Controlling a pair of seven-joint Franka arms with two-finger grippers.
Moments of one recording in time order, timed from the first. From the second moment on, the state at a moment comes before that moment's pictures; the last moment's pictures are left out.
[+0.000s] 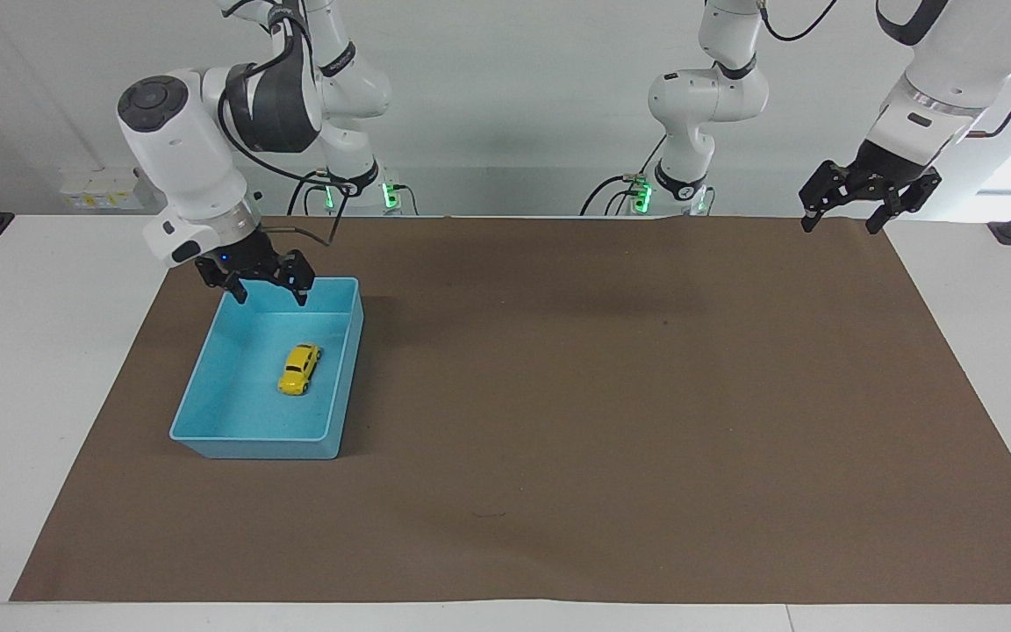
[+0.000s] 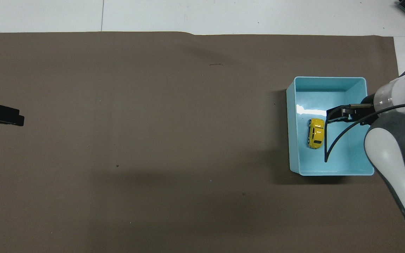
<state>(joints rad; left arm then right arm) -0.01 -0.05 -0.03 -1.58 -0.04 1.54 0.04 -0.07 0.00 0.08 -1.84 0.01 1.82 0.08</state>
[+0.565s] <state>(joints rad) -0.01 -0.05 -0.03 -1.58 -0.04 1.54 0.04 -0.07 -0.04 0.08 -1.73 0.01 1.64 0.08</state>
